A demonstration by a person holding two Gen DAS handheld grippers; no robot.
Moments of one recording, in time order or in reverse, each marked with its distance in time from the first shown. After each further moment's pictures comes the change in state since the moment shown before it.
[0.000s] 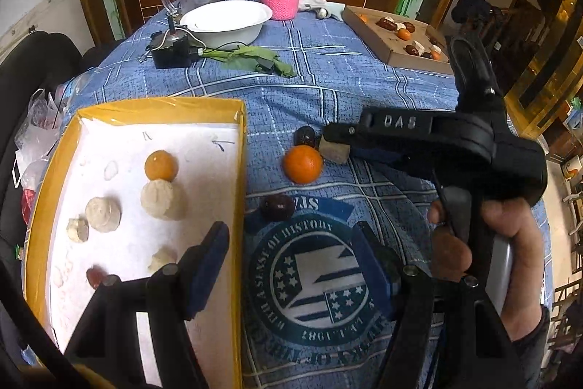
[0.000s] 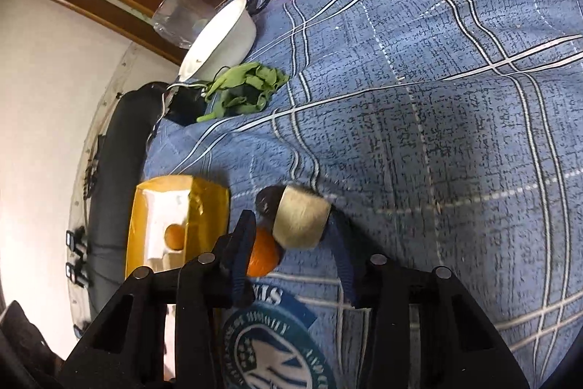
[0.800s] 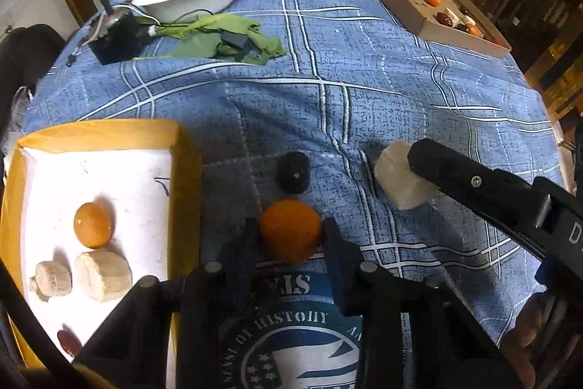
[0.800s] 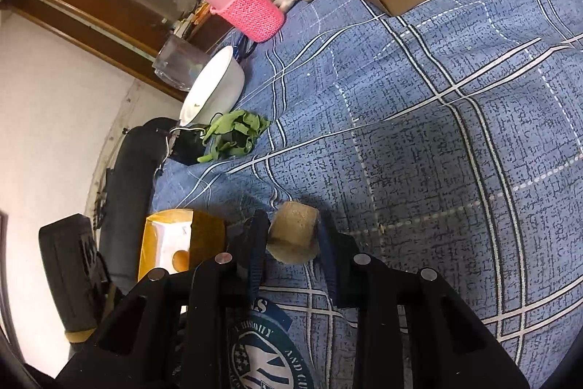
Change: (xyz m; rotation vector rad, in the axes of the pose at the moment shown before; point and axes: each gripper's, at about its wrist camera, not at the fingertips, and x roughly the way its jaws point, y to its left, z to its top) left arm 0.091 -0.020 0.049 0.009 0.164 0.054; right arm -0.044 -0.026 -0.001 0.061 -0.108 0.037
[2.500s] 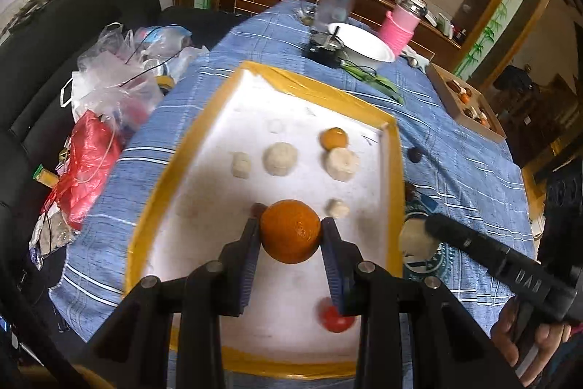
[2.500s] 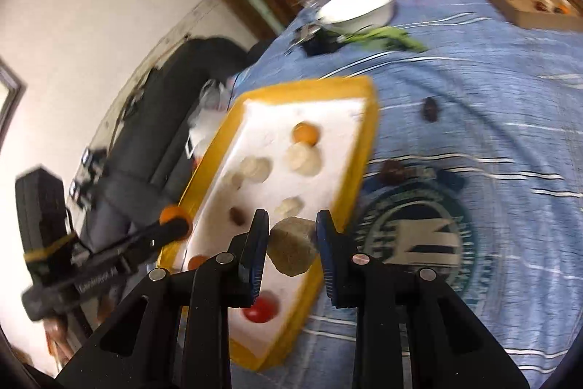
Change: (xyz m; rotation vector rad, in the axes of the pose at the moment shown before) left arm -0.140 0.184 -0.139 -0.302 -0.215 -0.045; right arm 0.006 0.158 -0.139 -0.397 0.150 0.040
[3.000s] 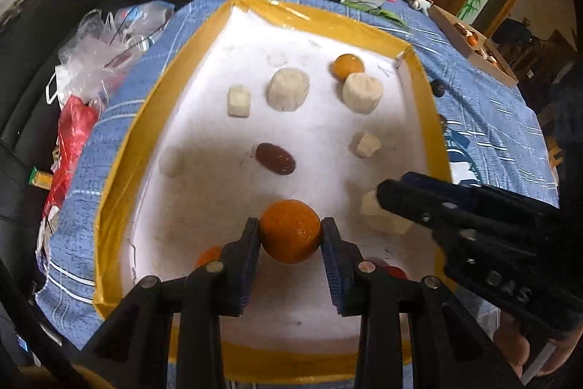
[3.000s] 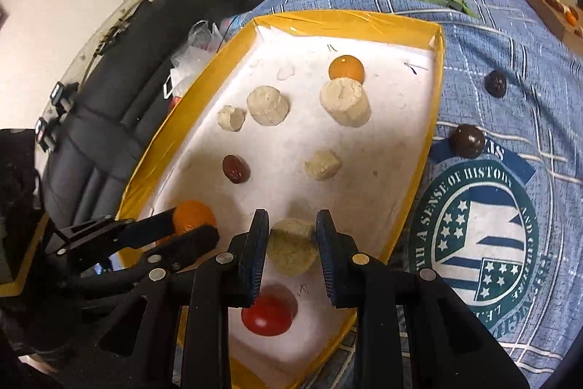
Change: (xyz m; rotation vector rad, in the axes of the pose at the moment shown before) left arm 0.051 0.008 -0.032 0.101 0.139 0.026; right arm 0.066 0.035 -0.027 -0.128 0.128 -0.149
